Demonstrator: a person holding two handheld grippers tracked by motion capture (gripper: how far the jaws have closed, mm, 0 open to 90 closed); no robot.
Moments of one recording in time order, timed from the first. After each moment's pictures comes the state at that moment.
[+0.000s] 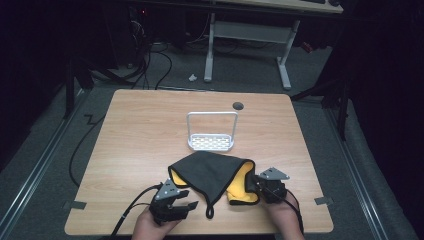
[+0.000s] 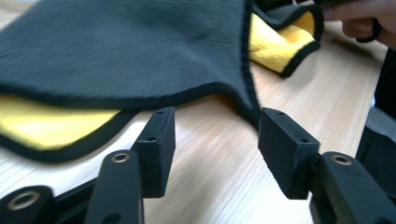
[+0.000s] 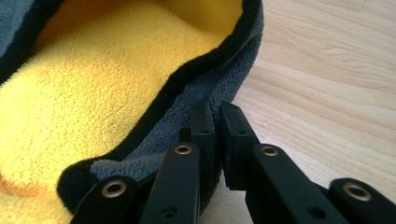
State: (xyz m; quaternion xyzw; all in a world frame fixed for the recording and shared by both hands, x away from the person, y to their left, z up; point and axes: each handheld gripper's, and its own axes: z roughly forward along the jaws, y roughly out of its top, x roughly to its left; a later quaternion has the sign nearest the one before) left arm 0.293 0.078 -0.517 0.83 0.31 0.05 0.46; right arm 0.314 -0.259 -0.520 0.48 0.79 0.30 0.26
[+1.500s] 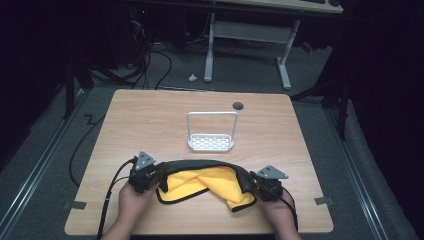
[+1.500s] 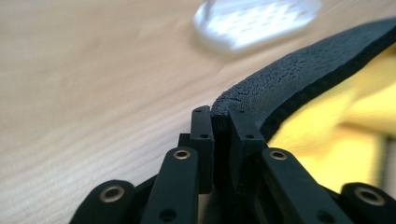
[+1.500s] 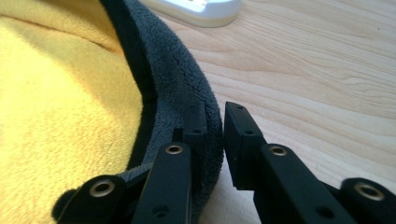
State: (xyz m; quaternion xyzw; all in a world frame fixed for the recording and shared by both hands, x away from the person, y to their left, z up) left arm 0.375 0.140 -0.518 0.79 0.43 0.16 0.41; right arm 0.320 -0.249 -0.517 0.47 0.77 0.34 0.26
